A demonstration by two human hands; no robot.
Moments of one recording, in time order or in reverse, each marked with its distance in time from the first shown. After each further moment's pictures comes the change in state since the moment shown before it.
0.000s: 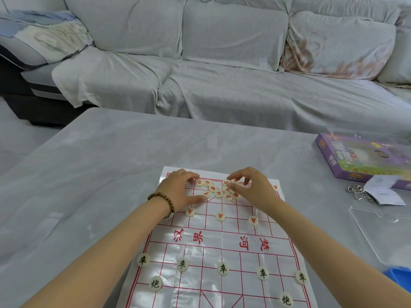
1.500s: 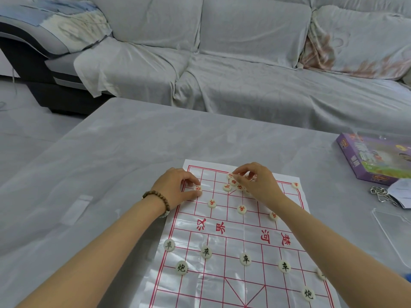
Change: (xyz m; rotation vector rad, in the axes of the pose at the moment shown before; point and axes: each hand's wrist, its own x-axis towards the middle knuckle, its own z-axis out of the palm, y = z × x) left_hand -0.036 -0.042 -0.019 -0.110 0.069 -0.022; right_hand 0.006 -0.026 0.029 0.038 0.013 0.003
